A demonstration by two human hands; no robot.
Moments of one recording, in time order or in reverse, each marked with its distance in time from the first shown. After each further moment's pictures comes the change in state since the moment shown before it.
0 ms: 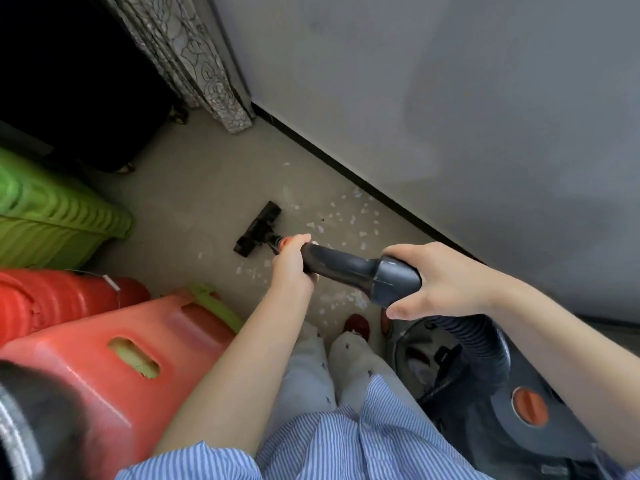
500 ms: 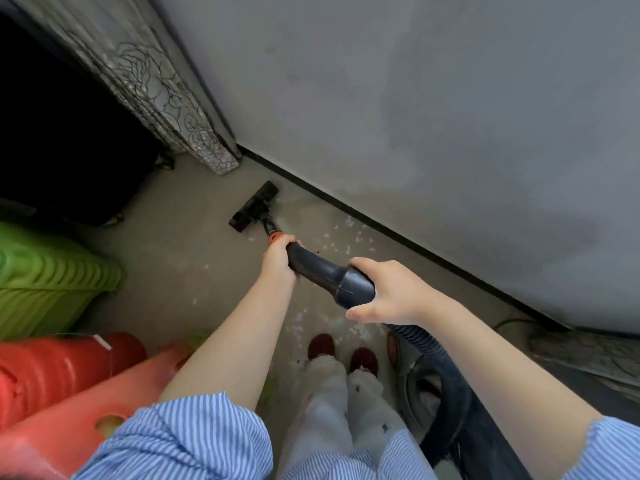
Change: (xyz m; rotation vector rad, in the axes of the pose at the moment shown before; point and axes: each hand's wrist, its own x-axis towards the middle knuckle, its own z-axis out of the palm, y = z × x) left_hand 0.025 0.066 0.062 0.127 -0.062 0.037; right_hand 0.078 0.018 0.002 0.049 0.159 0.008
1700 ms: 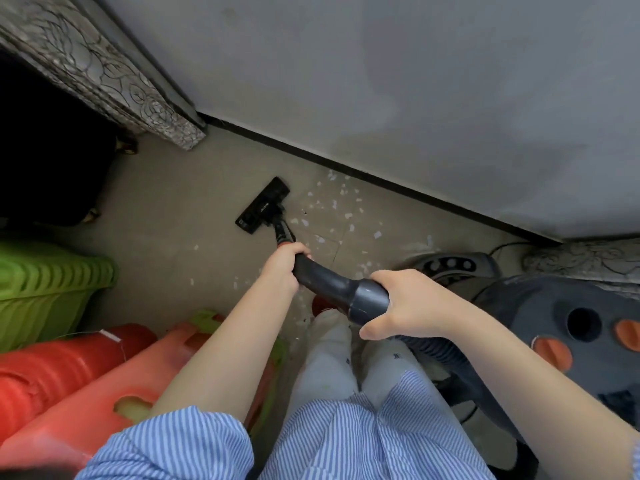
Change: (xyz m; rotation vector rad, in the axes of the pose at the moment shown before) left_hand 0.030 -0.070 -0.028 0.753 0.007 -0.096; right_hand -0.072 0.013 0.043 0.128 -0.113 0.278
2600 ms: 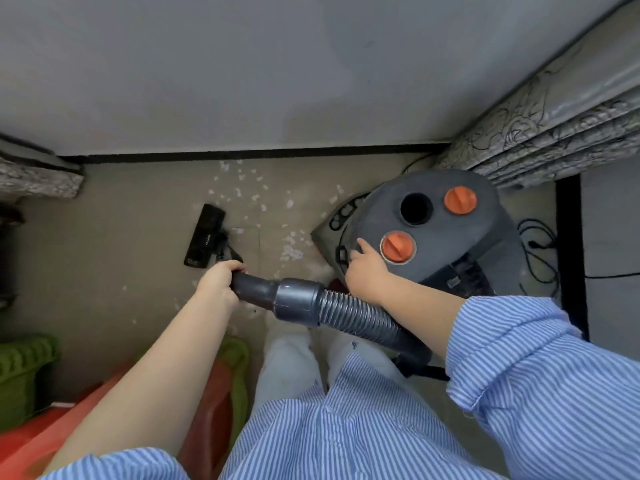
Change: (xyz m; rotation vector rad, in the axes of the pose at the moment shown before) left_hand -0.050 -0.100 0.147 0.209 0.081 -0.067; right_hand -0.046 0.240 0.092 -0.760 -0.150 0.229
